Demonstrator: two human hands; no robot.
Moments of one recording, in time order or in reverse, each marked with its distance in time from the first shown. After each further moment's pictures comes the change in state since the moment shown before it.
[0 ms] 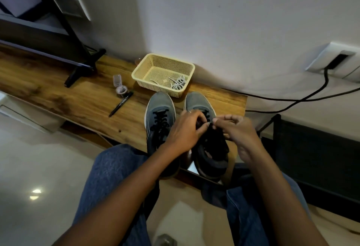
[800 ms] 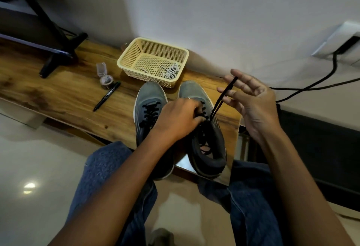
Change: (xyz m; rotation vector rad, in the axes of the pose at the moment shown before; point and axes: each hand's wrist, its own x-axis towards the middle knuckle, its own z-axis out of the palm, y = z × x) left_hand 0.022 0.008 -0.020 0.288 -0.102 0.042; right_hand 0.021 -0.028 -0.016 0.355 -0.020 -0.261
